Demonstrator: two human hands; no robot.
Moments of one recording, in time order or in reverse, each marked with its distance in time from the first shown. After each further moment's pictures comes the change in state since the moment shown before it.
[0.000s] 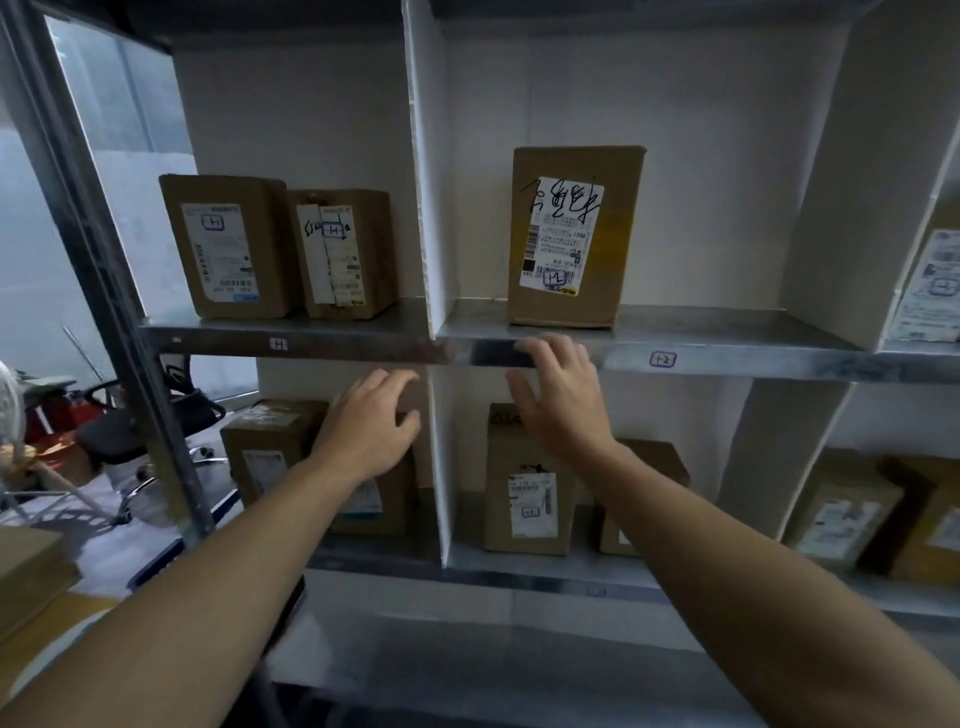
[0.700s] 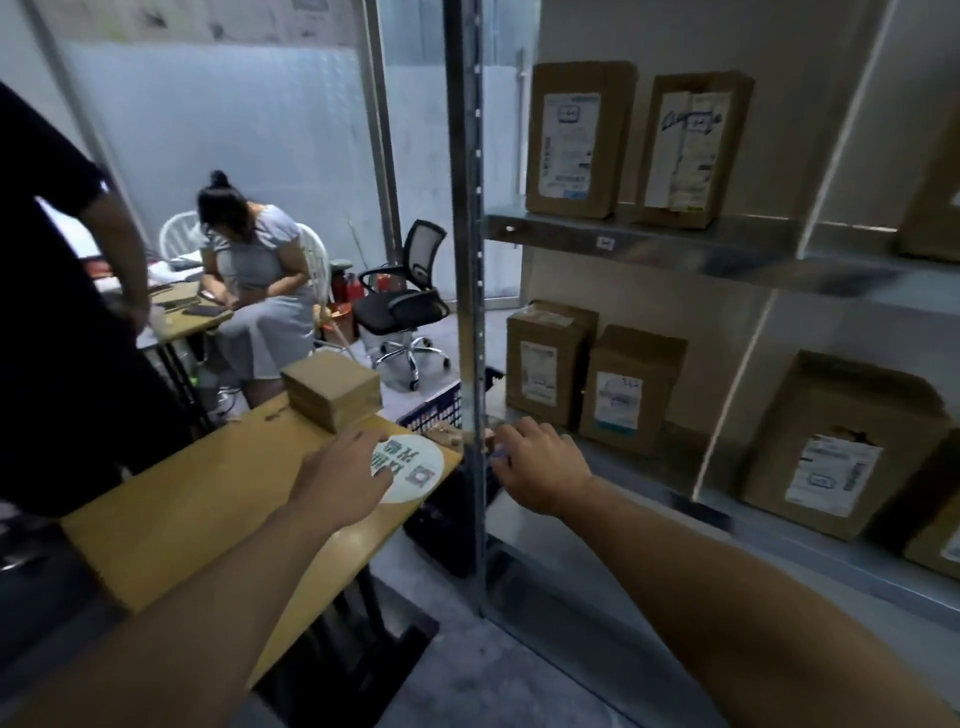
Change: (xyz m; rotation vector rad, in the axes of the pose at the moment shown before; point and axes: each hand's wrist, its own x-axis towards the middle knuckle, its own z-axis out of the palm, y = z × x) left_hand -0.276 -0.262 -0.114 0.316 -0.176 -0.623; right_hand -0.120 -0.270 0.205 0.030 -0.822 -0.312
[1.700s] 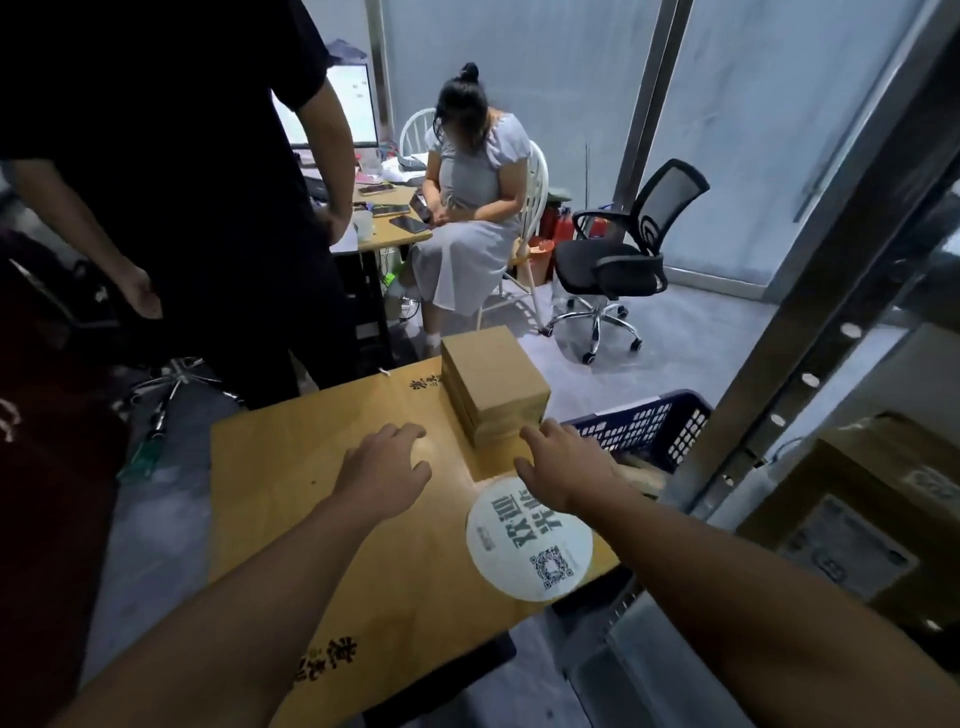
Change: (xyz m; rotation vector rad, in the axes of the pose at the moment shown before) left_hand 0.163 -0.164 0.065 -0.025 0.001 -0.561; right_hand 0.334 -0.084 0.115 -0.090 -0.288 -0.444
